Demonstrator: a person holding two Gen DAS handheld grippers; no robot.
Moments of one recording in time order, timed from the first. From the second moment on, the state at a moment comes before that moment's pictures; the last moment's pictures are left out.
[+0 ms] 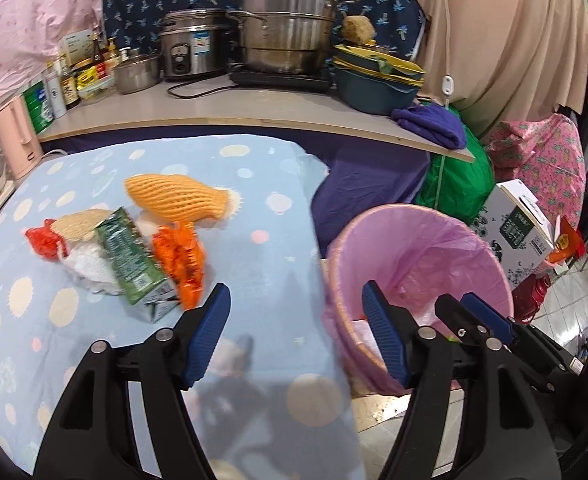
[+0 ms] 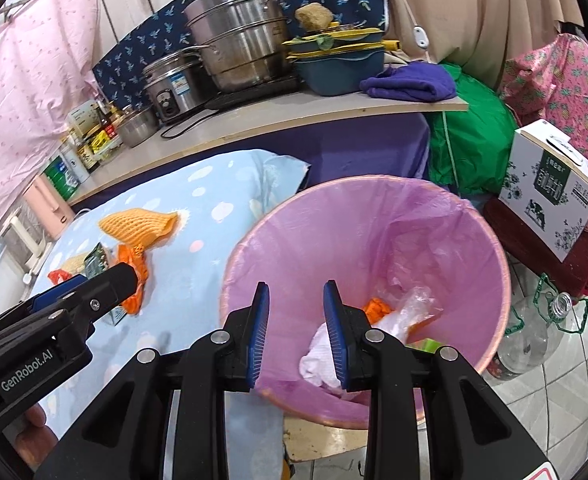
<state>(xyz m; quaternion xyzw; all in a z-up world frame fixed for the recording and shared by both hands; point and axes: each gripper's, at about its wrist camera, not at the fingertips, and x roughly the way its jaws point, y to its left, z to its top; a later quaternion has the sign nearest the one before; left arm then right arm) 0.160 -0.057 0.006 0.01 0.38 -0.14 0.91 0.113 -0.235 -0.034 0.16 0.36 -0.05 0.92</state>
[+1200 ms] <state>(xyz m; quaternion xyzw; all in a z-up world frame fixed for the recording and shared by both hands) 0.188 0.136 -0.046 -0.12 0.44 0.01 0.89 0.230 -0.077 -0.059 0.10 0.39 0.07 0.91</state>
